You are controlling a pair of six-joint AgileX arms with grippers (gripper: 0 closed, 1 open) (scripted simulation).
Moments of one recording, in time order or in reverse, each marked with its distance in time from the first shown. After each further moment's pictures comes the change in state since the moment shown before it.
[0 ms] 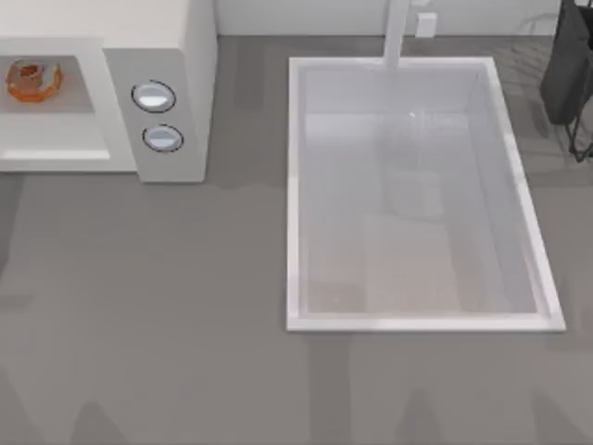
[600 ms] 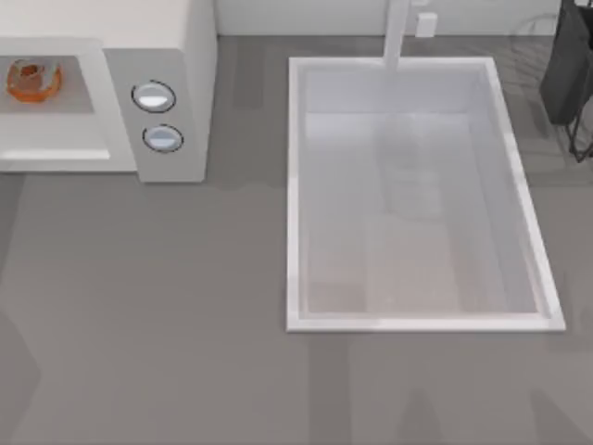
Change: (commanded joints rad) left arm 0.256 0.931 0.628 -0.281 0.080 0.428; right arm 0.000 0.000 0.000 0.000 0.000 0.000
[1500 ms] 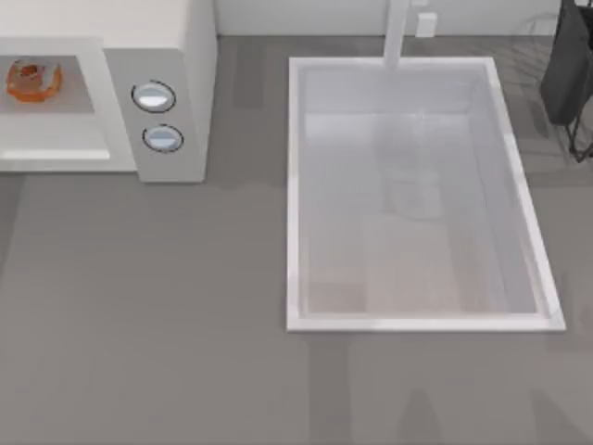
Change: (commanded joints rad) left arm 0.036 0.175 -0.006 0.124 0.013 0.064; right arm 0.000 0.000 0.000 0.000 0.000 0.000
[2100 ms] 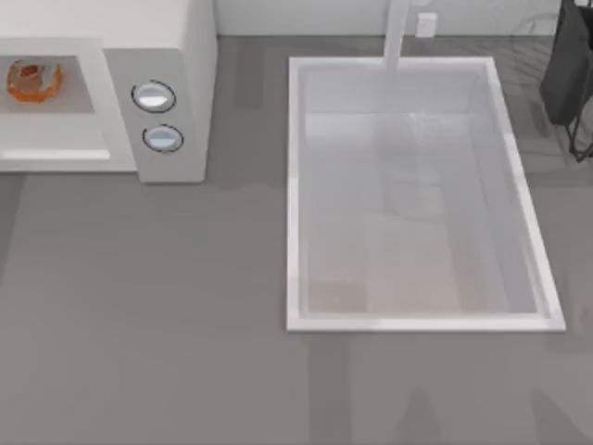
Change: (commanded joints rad) left arm -0.003 0.071 -0.152 0.221 0.006 0.006; right arm 0.000 0.000 0.000 0.000 0.000 0.000
